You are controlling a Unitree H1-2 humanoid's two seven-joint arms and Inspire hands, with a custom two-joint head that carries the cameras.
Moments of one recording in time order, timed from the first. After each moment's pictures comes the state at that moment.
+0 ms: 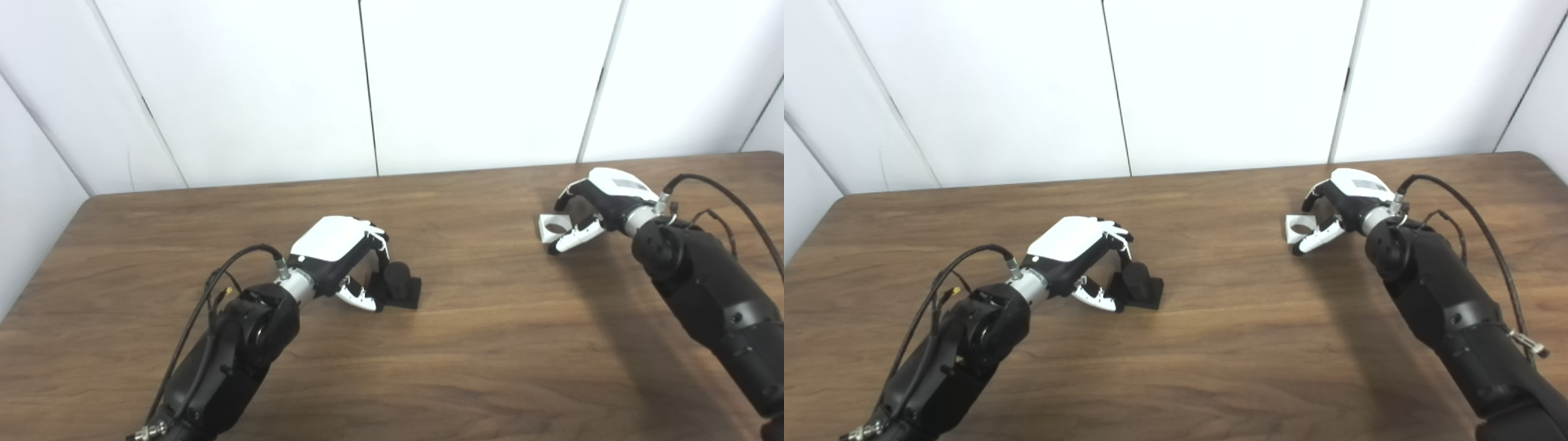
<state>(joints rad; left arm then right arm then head) -0.47 0.36 -0.43 0.07 0.83 0.07 -0.33 -0.68 -0.49 0.34 0.45 -0.74 0.23 0.25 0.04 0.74</state>
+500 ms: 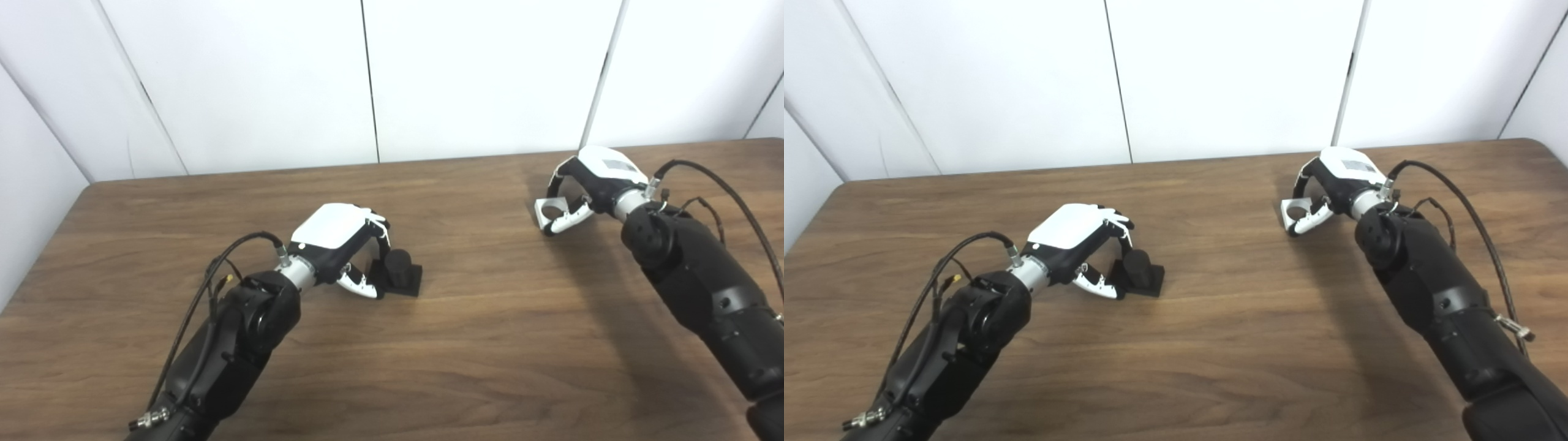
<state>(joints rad) -0.47 0.35 -0.43 0.07 0.83 0.07 -0.33 -0.69 -0.47 0.35 0.47 -0.73 0.20 0.17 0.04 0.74</state>
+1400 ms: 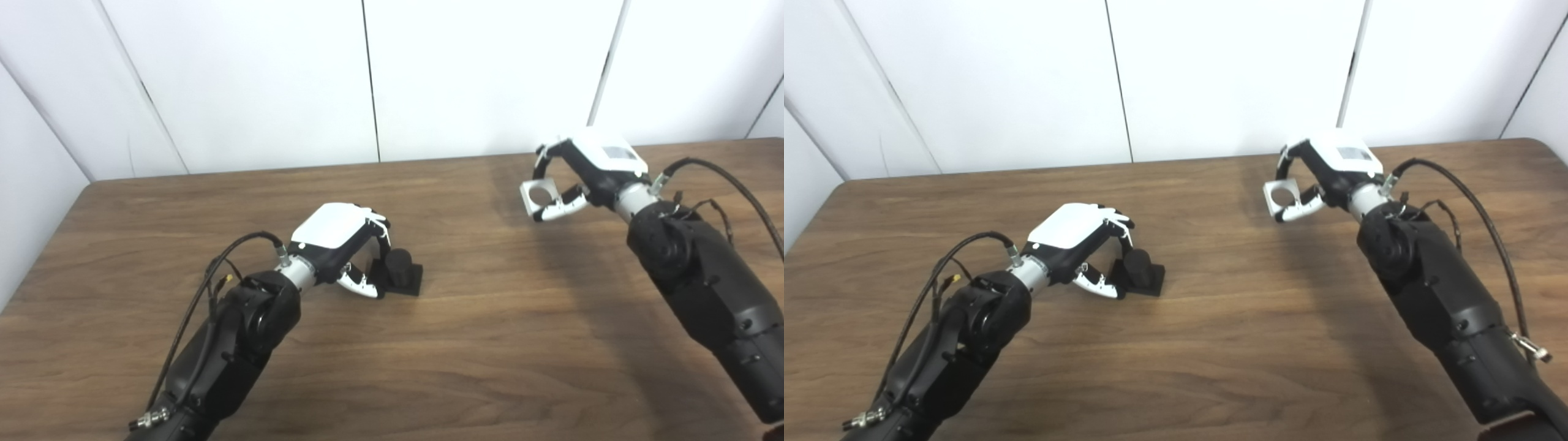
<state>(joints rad) -0.47 0.35 -0.43 0.06 0.83 0.07 -0.32 -0.61 -0.49 0.30 0.19 -0.71 0.12 0.14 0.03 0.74</state>
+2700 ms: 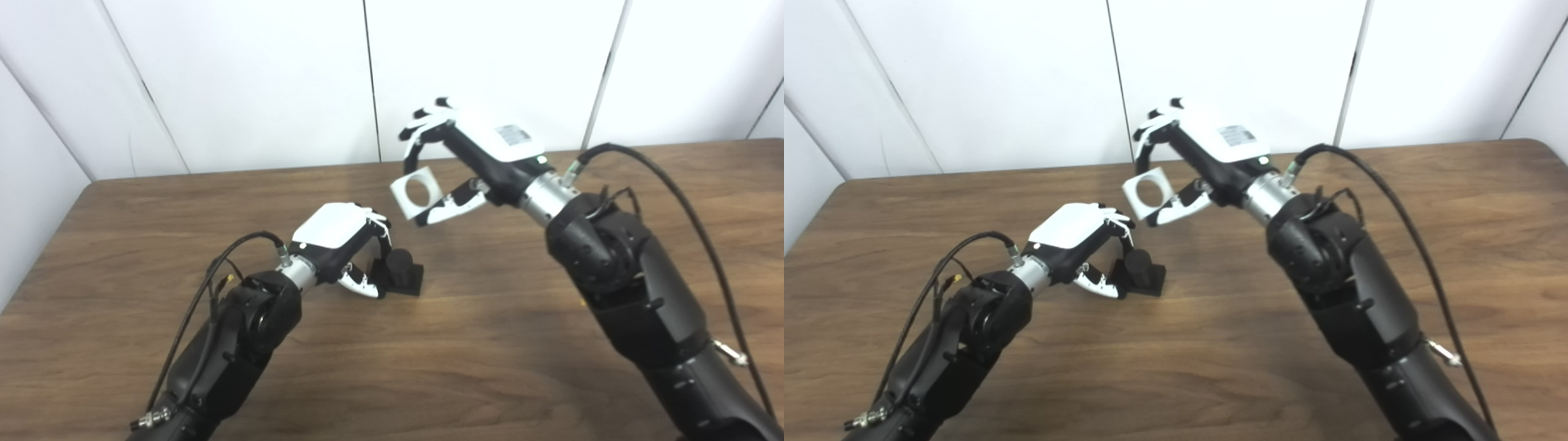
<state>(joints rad) -0.47 0.35 -0.43 0.06 0.83 0.07 -0.32 -0.63 -0.26 0.36 -0.20 -0.72 0.11 0.35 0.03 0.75</state>
